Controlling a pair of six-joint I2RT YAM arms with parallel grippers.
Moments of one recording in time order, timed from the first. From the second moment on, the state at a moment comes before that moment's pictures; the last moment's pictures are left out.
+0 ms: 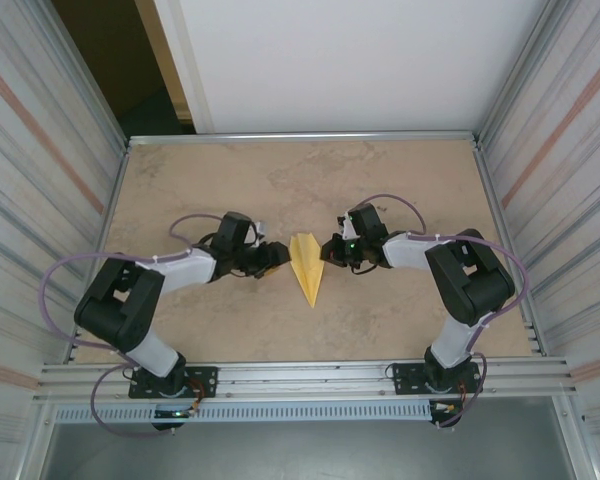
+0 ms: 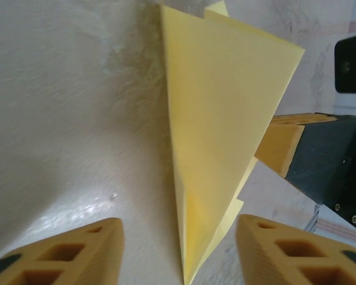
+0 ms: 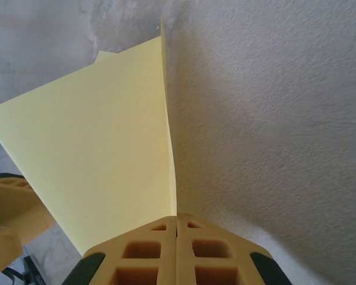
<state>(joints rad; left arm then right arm) -0.50 1.60 0.73 0.02 0.53 -0.84 0.49 1.74 0.82 0.03 -0.49 0.75</state>
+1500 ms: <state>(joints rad) -0.53 1.67 0.82 -0.08 0.43 -0.81 0.44 1.68 0.78 -0.03 -0.40 0.72</state>
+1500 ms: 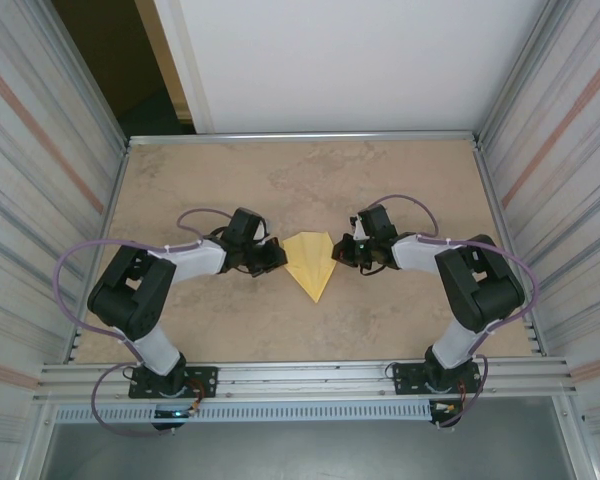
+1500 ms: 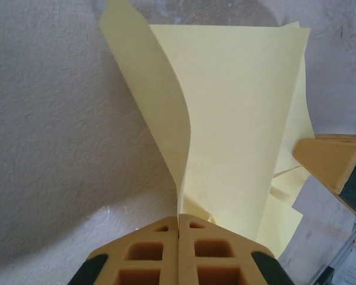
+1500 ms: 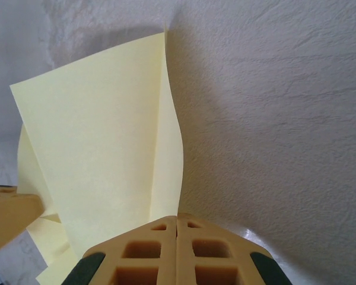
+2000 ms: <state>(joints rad) -0.53 1.69 0.80 0.00 0.46 -0.81 0.49 1.58 0.78 -0.07 -0.40 0.69</state>
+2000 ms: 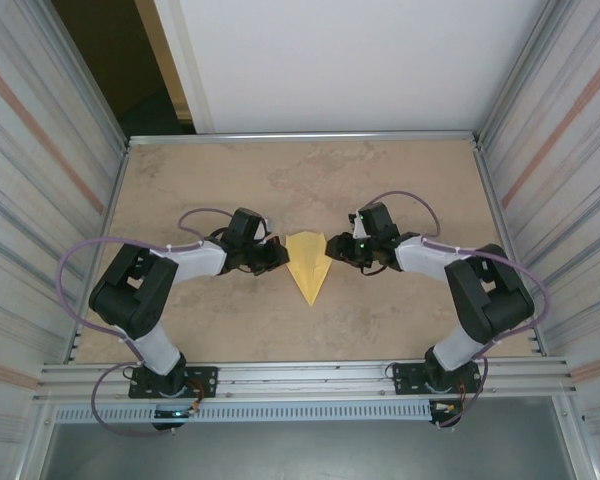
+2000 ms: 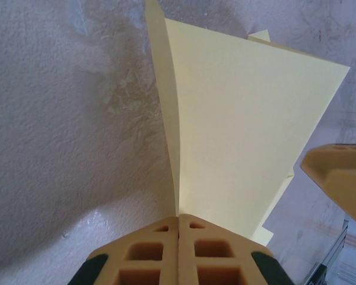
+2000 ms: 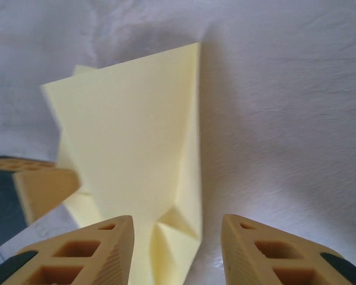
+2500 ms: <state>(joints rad) -0.53 1.69 0.80 0.02 0.47 -0.81 0.64 1.59 0.82 -0.20 -0.32 0.69</state>
